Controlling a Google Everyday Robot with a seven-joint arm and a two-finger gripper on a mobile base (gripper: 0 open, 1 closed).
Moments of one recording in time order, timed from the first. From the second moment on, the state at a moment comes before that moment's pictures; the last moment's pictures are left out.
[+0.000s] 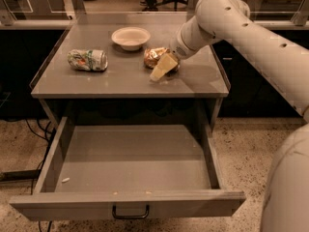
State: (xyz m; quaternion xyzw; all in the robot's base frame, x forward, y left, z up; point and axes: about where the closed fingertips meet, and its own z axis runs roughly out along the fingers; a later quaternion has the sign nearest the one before) arm 0.754 -0.041 0.849 -0.53 0.76 0.06 0.37
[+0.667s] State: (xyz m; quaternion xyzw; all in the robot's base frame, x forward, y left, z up) arm 0.754 -0.041 0.849 -0.53 0.76 0.06 0.37
